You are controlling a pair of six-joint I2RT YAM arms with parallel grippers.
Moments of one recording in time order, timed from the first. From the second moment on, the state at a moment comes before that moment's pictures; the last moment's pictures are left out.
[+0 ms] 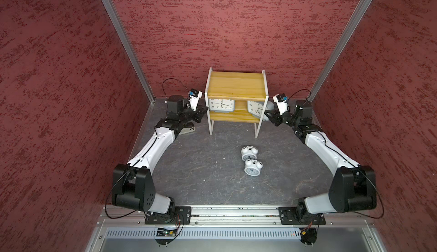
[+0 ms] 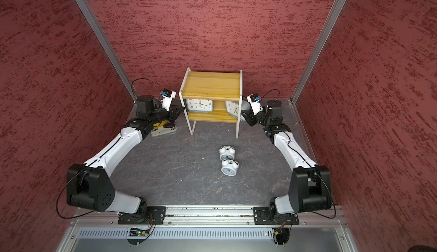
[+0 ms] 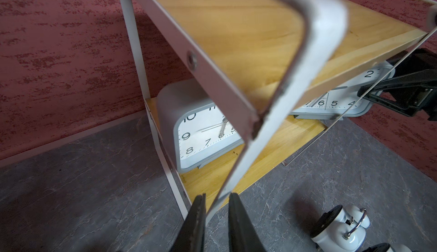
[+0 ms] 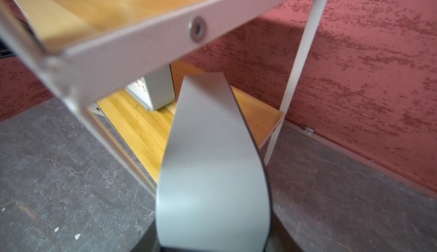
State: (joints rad) left arm -0.16 1.45 1.16 -0.11 0.52 0.02; right arm 0.08 1.46 1.06 0.04 -0.58 -0.17
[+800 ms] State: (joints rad) left arm -0.15 1.49 1.19 -0.06 0.62 0.04; right arm 0.07 1.62 1.10 0.25 -0.74 -0.19
